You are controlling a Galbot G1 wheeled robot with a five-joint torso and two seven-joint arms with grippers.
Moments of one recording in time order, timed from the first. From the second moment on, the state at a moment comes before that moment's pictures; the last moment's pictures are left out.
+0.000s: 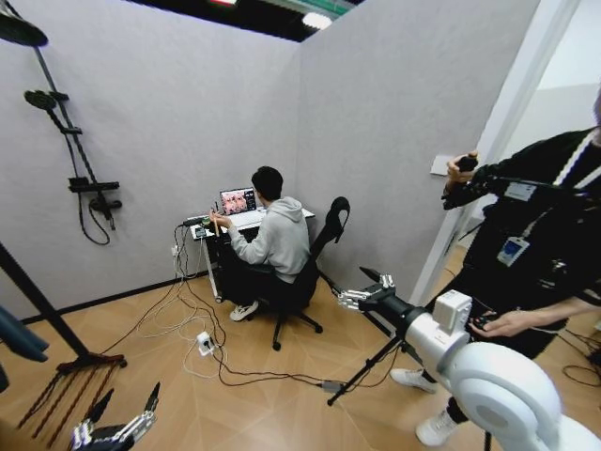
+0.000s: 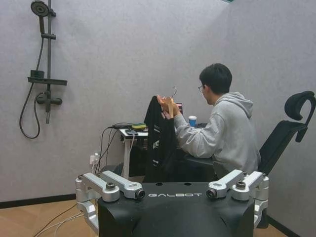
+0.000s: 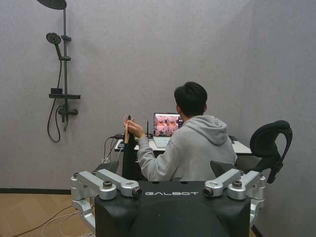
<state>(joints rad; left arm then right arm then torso) 1.94 -1.35 -0.90 -2.27 -0.51 -0.14 0.13 -1.03 0.85 0.59 2.50 0.94 -0.74 0.28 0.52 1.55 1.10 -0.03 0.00</state>
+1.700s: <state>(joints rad) 1.94 -1.35 -0.90 -2.27 -0.51 -0.14 0.13 -1.00 0.86 0.56 2.50 0.94 -0.74 0.25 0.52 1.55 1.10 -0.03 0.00</state>
